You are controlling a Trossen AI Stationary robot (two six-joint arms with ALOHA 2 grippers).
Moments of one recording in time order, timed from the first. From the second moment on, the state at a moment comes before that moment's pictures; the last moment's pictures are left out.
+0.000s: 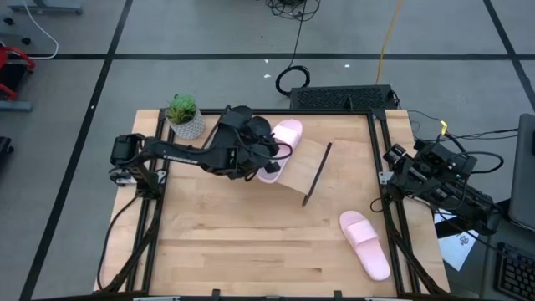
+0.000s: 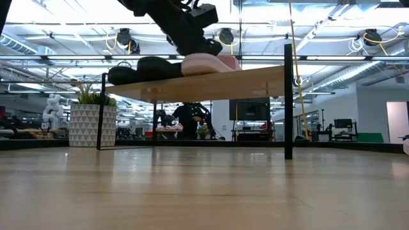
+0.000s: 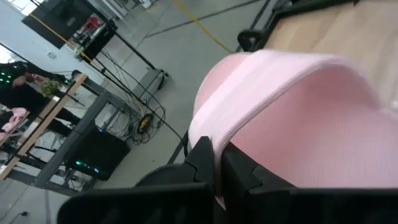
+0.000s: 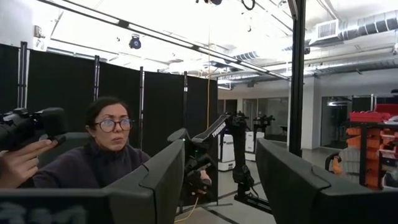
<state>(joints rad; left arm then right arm) 0.02 1.72 1.23 -0.02 -0.82 0.25 -0.66 0.33 0.36 1.28 -1.20 1.27</state>
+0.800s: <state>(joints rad) 0.05 1.71 1.23 -0.06 -0.78 0.22 -0.66 0.33 0.36 1.24 -1.20 1.25</state>
